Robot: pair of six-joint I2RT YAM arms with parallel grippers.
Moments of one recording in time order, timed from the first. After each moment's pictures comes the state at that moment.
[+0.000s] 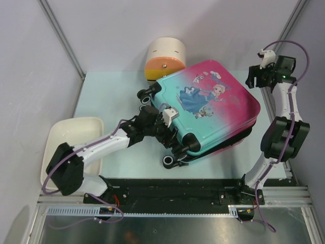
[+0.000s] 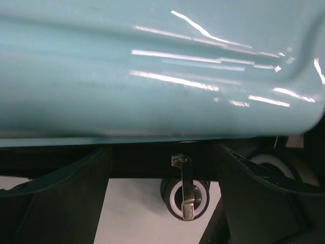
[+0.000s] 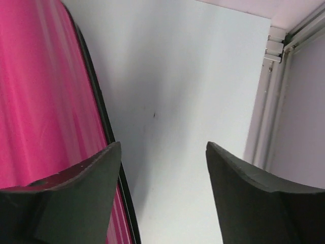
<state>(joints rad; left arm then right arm) -0.76 1.42 0.96 -0.19 0.38 -0.05 -0.27 1.84 1.69 -0.46 -0.41 -0.34</state>
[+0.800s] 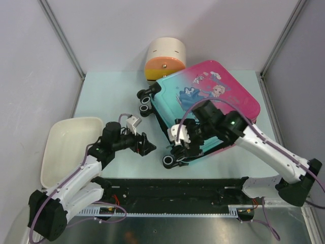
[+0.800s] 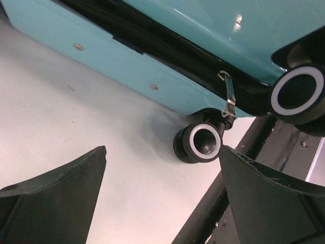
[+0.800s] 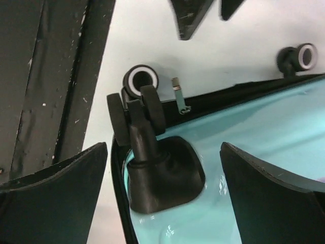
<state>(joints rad) -0.45 0.88 0.47 -0.09 0.52 -0.18 0.84 1.23 1.37 -1.00 -0.47 -0.90</state>
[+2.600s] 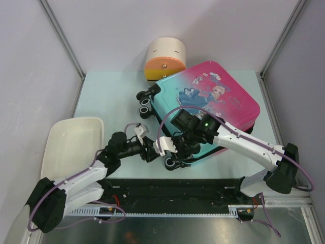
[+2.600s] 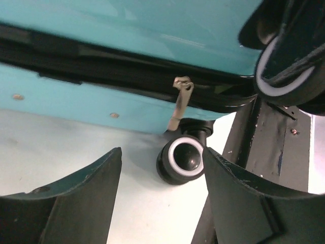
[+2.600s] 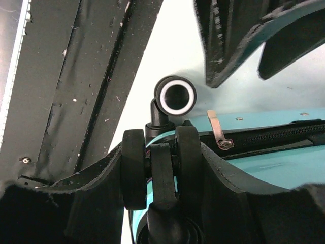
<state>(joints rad) -0.55 0.94 0.28 0.38 0.60 -0.21 1.01 1.44 1.38 -1.05 -0.44 -0.90</state>
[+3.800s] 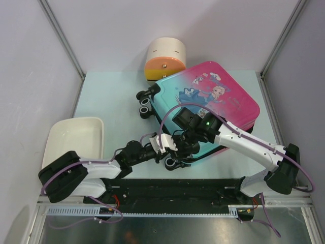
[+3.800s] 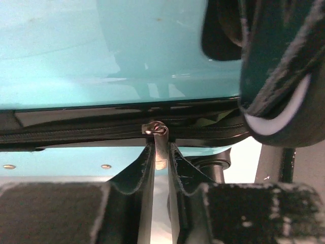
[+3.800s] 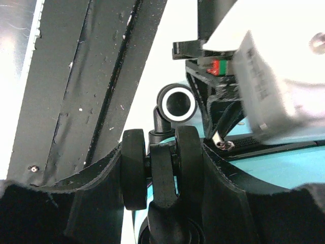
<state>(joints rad) -0.90 1.29 0.24 0.93 0.24 0.00 0.98 1.44 1.38 -1.03 -0.49 -0.86</state>
